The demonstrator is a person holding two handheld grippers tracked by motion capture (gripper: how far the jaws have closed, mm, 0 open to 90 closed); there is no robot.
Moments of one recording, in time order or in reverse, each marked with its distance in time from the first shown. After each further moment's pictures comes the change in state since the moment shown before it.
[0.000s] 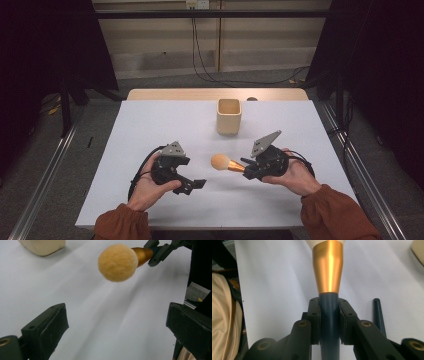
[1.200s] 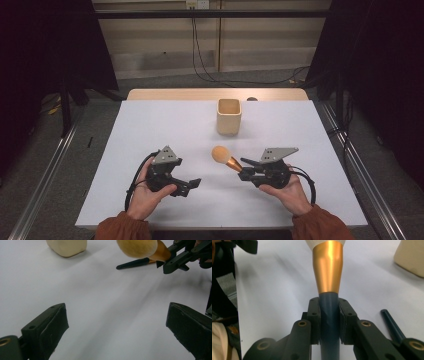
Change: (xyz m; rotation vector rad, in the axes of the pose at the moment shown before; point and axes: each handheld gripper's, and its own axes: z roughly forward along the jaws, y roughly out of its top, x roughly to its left) left arm -0.001 -0.018 -0.003 -0.072 0.127 -0.011; right arm 0.016 -0.035 0.018 -0.362 -0.053 0.173
